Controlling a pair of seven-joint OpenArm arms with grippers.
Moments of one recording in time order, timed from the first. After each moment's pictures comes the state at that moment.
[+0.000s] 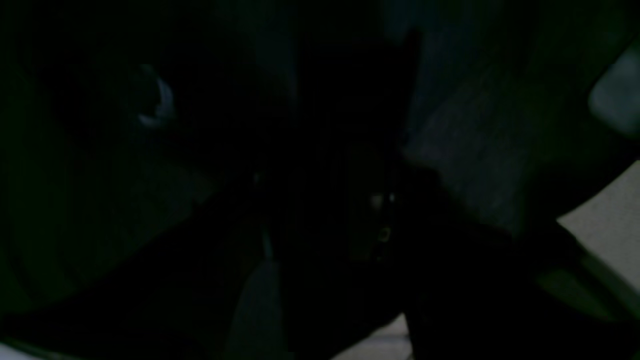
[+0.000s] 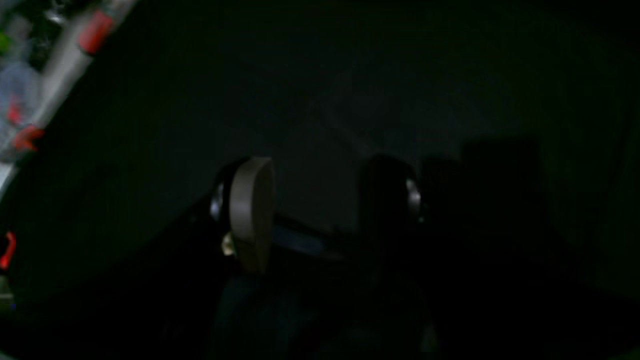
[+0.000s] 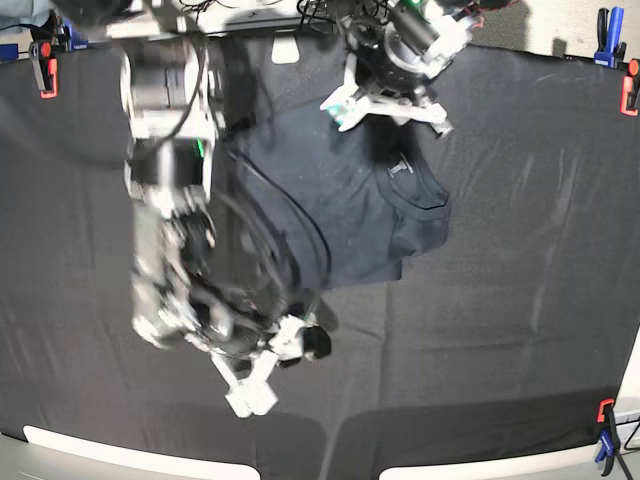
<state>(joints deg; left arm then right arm) 14.1 -17.1 47.5 113.1 14.1 2.6 57.0 30.6 0.2 6.1 62.3 21.2 39.1 -52.8</state>
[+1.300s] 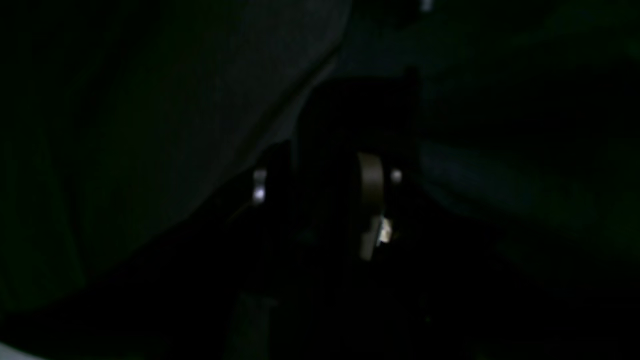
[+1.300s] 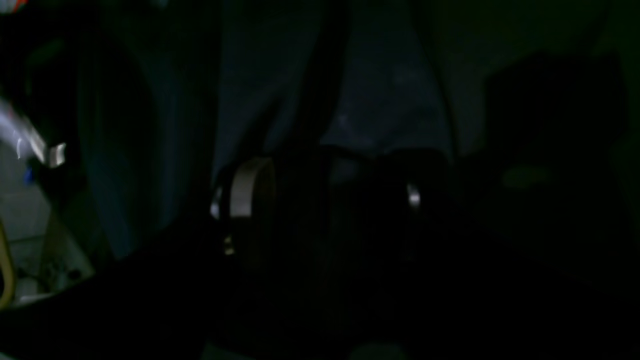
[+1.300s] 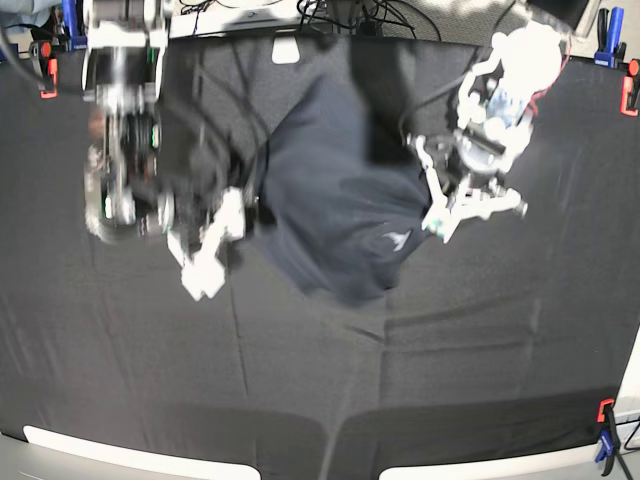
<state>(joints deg) 2.3 -17.0 24.5 89.9 5.5 0.2 40.8 1.9 11.4 6.5 86.0 40.4 39.8 -68.2</state>
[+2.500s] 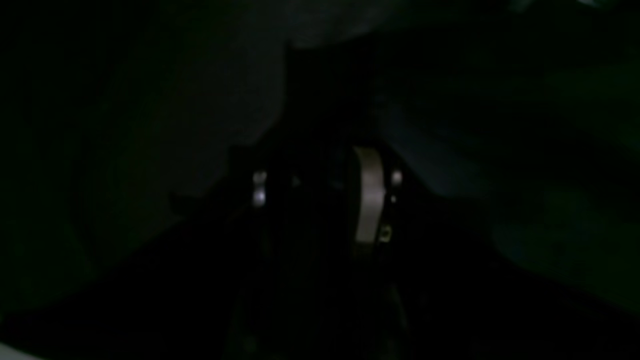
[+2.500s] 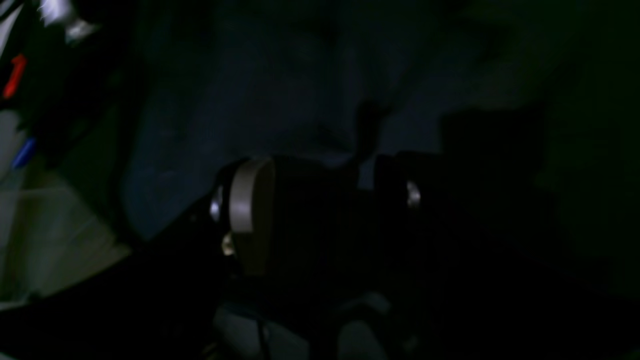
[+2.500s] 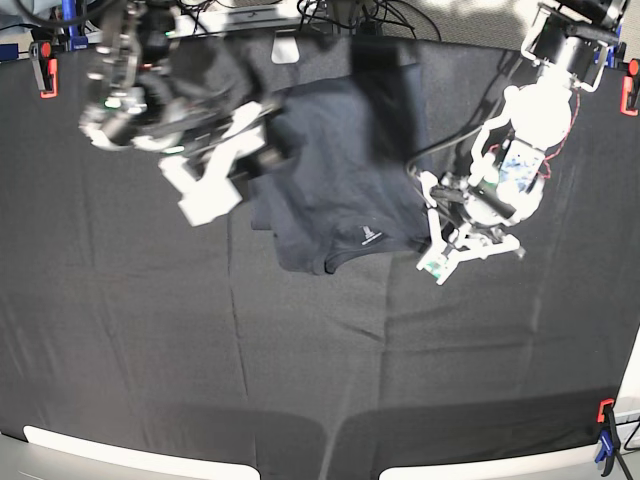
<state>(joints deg) -6.5 -17.1 24.6 91.5 -4.1 -10.3 52.9 -13.3 5.4 13.5 108.9 34.9 39.9 -68.9</state>
